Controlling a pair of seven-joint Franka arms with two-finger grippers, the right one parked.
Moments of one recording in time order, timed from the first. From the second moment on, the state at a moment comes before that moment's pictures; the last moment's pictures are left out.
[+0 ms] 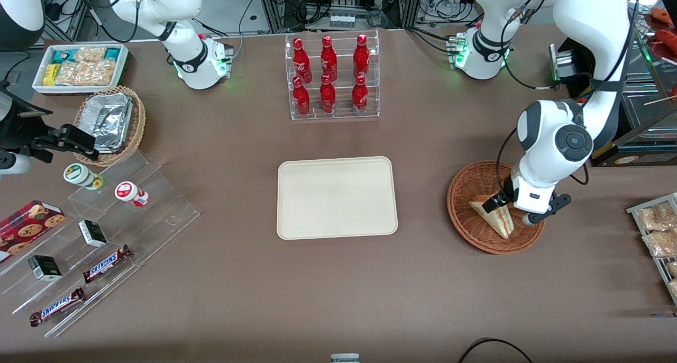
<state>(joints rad) -0.11 0.27 -0.03 -2.13 0.00 2.44 -0.63</state>
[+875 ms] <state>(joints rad) -0.11 0.31 -0.03 -2.15 0.00 2.53 -0.63</state>
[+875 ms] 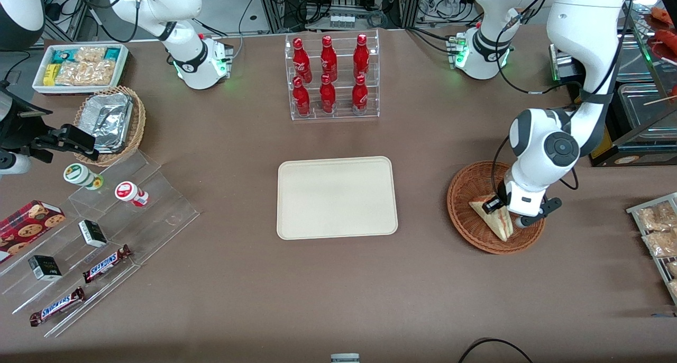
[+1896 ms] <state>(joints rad) -0.44 0.26 -0.05 -1.76 0.02 2.11 -0.64</state>
